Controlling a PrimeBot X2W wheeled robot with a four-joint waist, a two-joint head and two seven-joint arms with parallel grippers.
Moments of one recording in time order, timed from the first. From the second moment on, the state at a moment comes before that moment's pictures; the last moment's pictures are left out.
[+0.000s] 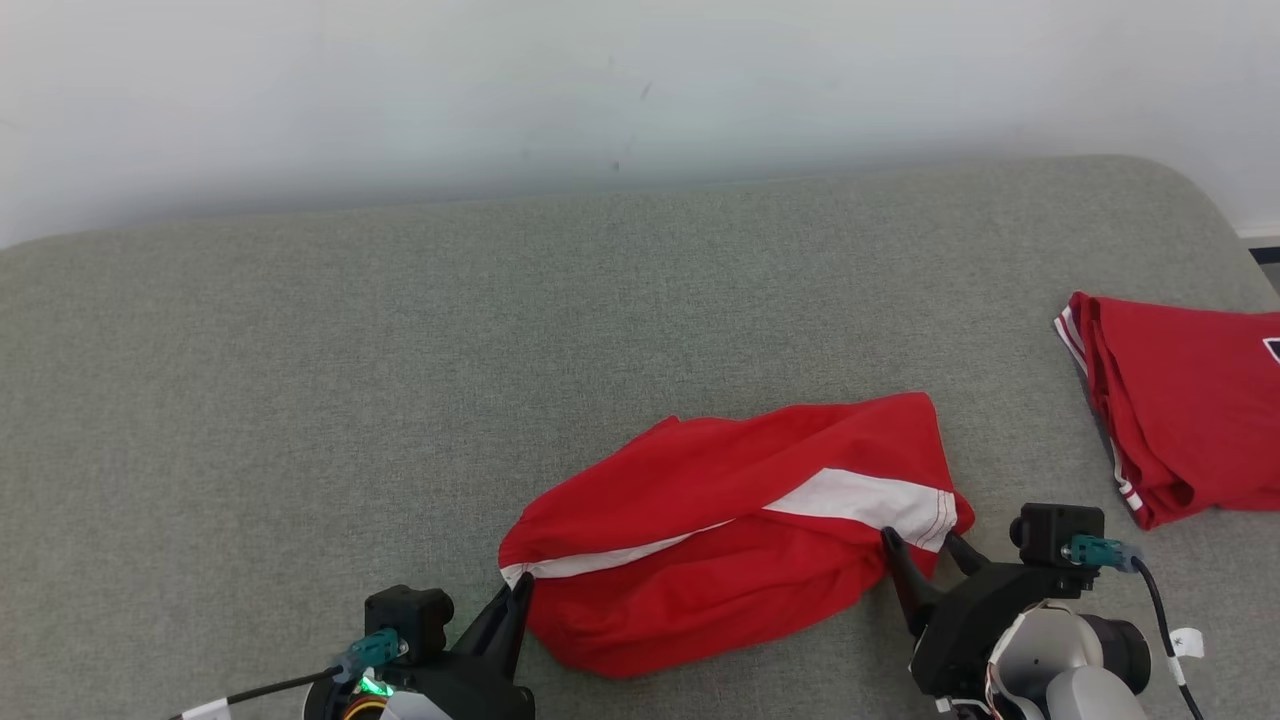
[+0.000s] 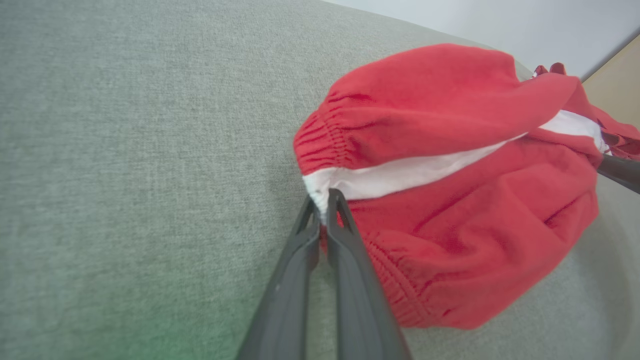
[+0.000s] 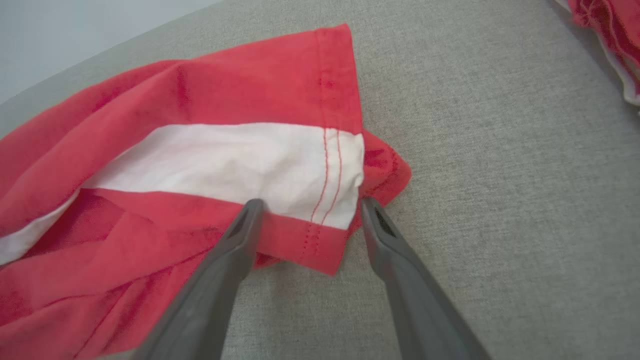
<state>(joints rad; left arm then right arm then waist) -0.32 0.12 -0.45 0.64 -0.56 -0.13 -0.15 -0.18 -0.06 -0.09 0.32 0.25 0.13 0.31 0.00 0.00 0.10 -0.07</state>
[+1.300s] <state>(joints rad) -0.33 0.13 -0.47 0.61 -0.59 -0.12 -0.18 -0.12 -0.06 -0.04 0.06 0.28 0.13 0.29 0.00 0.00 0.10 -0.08</state>
